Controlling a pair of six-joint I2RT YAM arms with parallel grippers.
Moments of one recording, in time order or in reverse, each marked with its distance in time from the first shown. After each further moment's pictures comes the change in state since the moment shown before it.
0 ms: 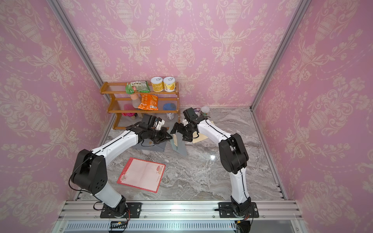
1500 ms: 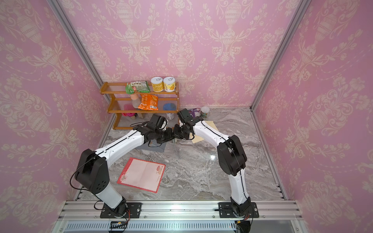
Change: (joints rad) left arm -0.130 0.023 0.089 -0.078 -0.302 -0.022; right arm 0.076 -0.004 0.050 -0.043 0.139 0.016
